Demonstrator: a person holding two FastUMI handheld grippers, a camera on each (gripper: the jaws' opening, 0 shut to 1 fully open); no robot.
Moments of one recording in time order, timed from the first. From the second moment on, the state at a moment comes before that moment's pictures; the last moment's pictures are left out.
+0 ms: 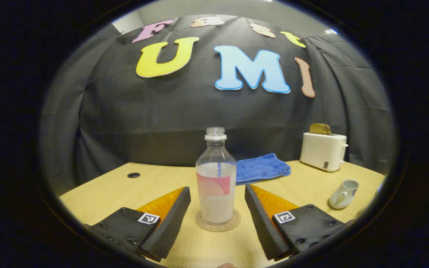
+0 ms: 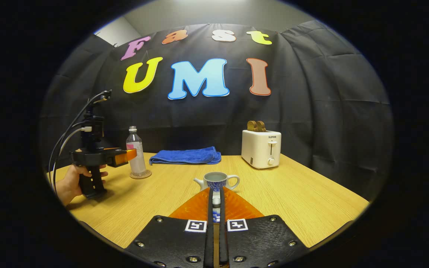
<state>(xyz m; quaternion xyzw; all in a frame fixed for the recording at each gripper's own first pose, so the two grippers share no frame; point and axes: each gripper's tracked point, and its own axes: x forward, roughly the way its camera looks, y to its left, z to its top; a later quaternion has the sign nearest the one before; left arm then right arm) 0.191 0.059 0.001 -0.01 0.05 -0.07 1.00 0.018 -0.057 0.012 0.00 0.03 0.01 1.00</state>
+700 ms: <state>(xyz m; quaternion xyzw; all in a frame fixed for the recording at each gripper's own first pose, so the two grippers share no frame) 0.095 0.036 0.007 -0.01 0.02 -0.09 1.00 0.151 -0.058 0.015 0.00 0.02 0.01 1.00</state>
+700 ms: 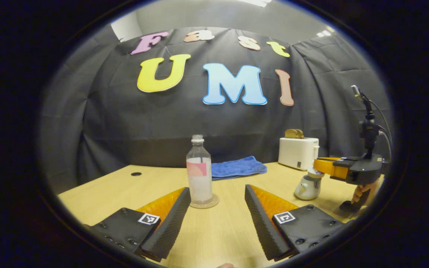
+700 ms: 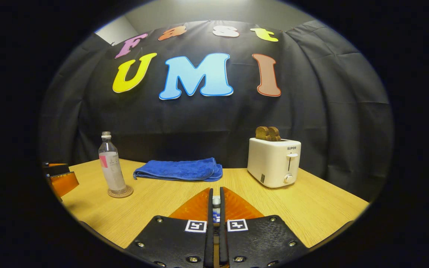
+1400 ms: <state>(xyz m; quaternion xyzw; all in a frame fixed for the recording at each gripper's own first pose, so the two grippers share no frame) 0.093 0.032 0.012 -0.02 0.00 -0.10 0.99 0.148 -0.061 0.034 -0.01 0.00 0.00 1.00</state>
